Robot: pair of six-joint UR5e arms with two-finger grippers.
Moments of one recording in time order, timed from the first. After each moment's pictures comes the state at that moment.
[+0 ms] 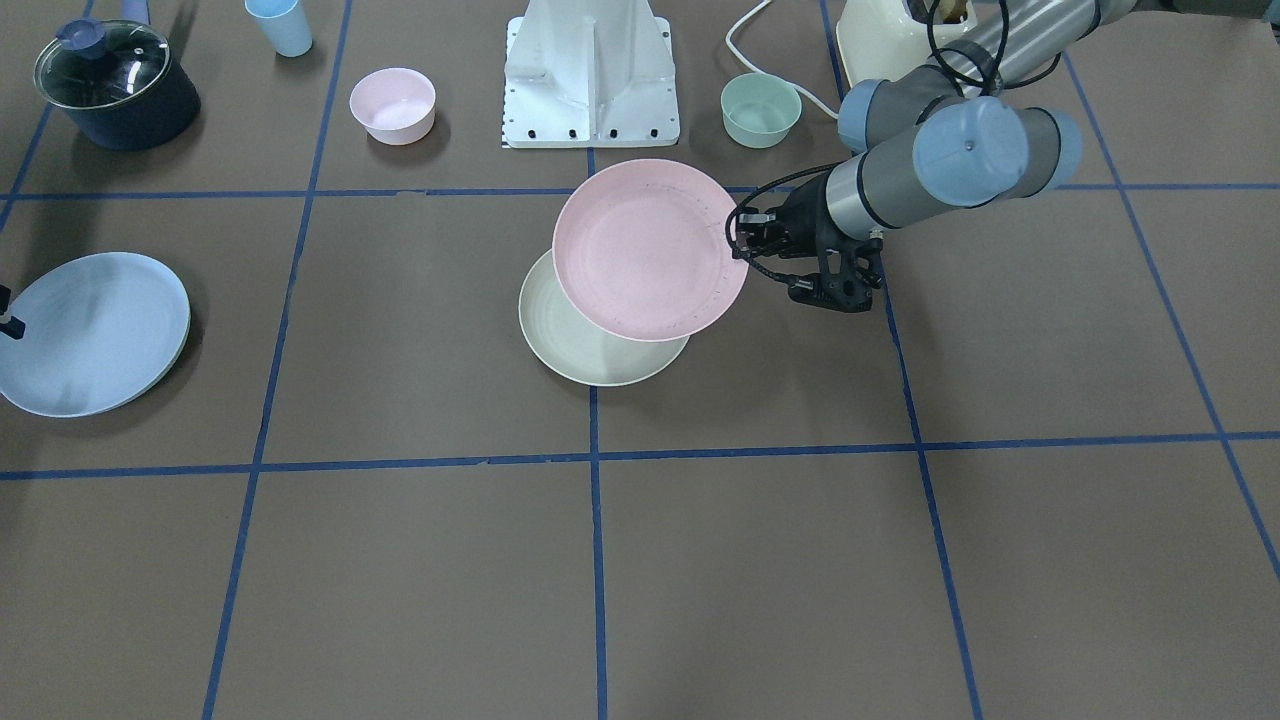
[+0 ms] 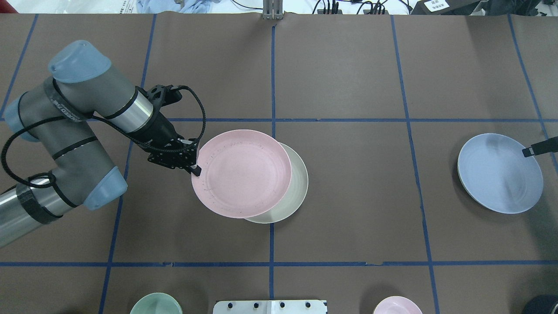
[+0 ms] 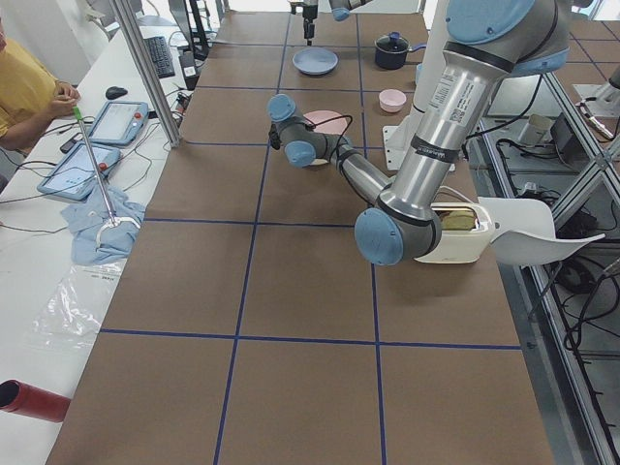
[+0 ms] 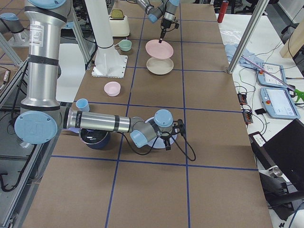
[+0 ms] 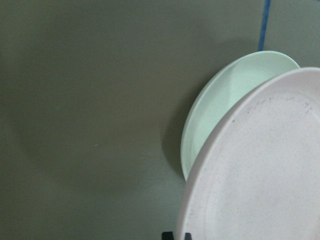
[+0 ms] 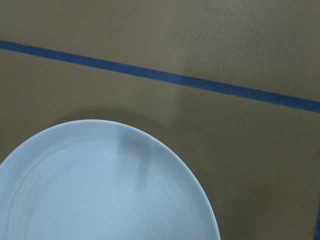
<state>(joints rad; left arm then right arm) -0.74 -2.04 -1.66 -2.02 -2.52 -1.21 1.22 -1.69 1.52 -0.85 2.36 0.41</state>
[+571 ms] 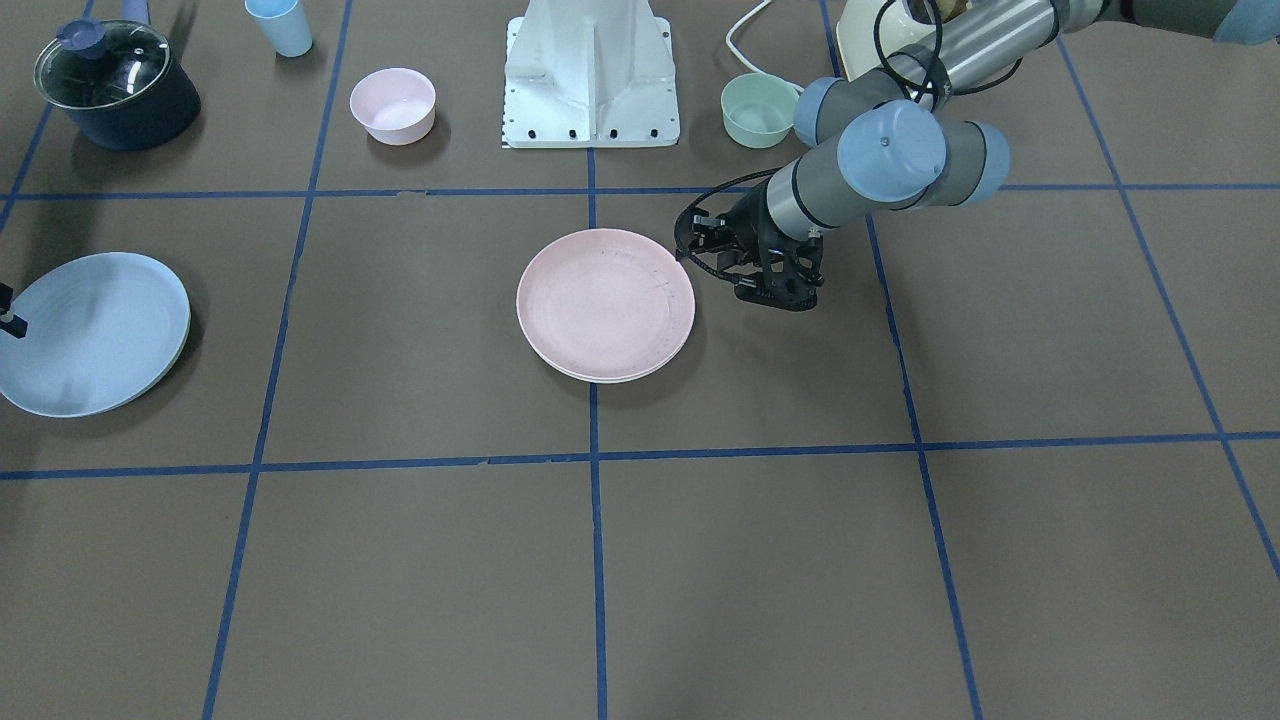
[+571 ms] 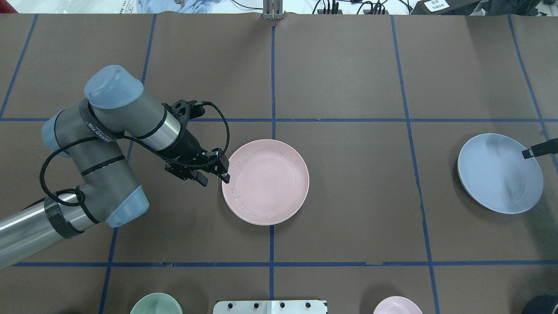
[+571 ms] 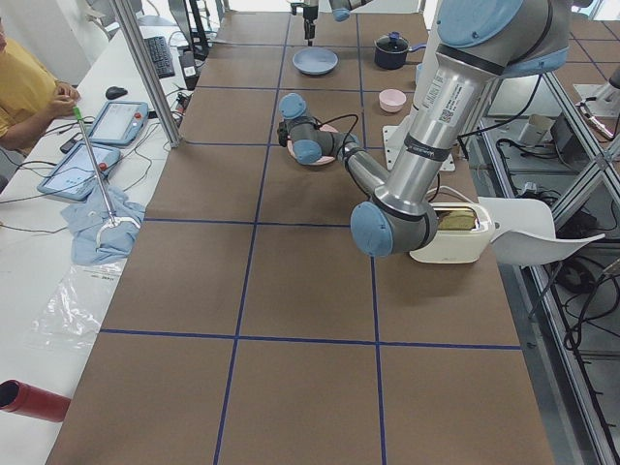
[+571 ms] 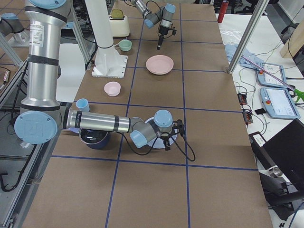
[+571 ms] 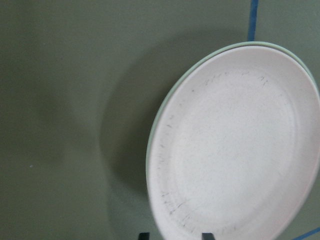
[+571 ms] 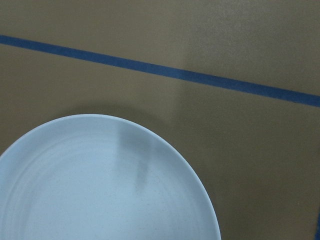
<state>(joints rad) -0.66 -2.07 -1.63 -2.10 -2.41 -1.29 1.22 -1.69 1.52 -0.85 2.36 0.41</state>
